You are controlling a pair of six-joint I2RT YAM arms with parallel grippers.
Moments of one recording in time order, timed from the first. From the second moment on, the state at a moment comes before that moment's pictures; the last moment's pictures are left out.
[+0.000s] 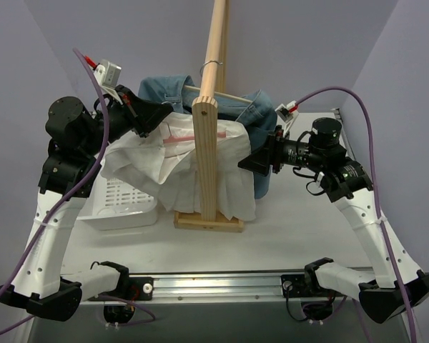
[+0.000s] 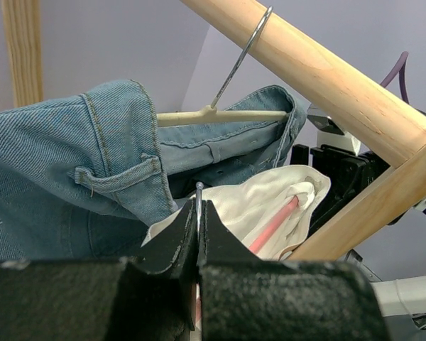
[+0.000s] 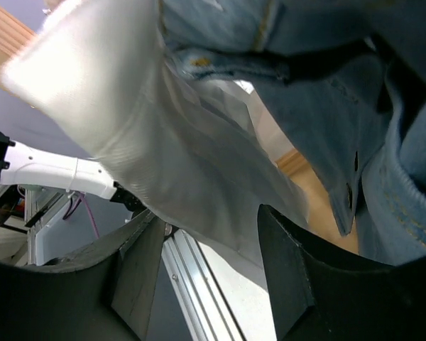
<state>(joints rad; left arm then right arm) -0.34 1.18 1.64 -0.33 0.50 -0.47 0.35 1.11 1.27 -0.43 -0.80 0.37</state>
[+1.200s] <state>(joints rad) -0.34 1.18 1.64 -0.33 0.51 -0.46 0.36 1.02 1.20 -0.45 -0.68 0.37</state>
